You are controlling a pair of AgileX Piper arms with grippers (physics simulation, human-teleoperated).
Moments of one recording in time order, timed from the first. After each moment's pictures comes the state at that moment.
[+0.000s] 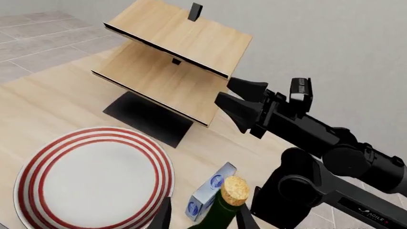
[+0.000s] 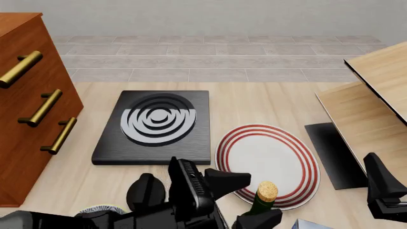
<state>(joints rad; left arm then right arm) -1.22 1.50 -0.50 -0.81 -0.27 0.00 0.03 -0.01 -0.02 0.01</state>
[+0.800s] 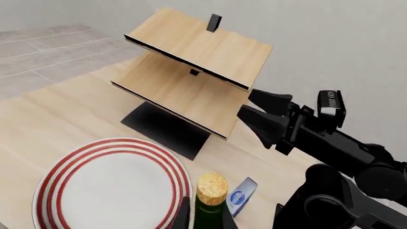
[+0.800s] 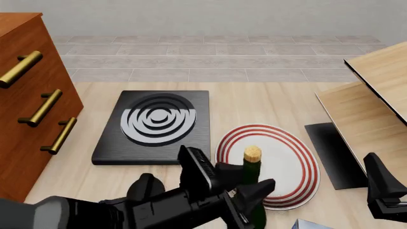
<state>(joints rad) -1.16 1.61 -0.57 -0.87 -0.25 0.00 0.03 -0.01 -0.02 0.01</state>
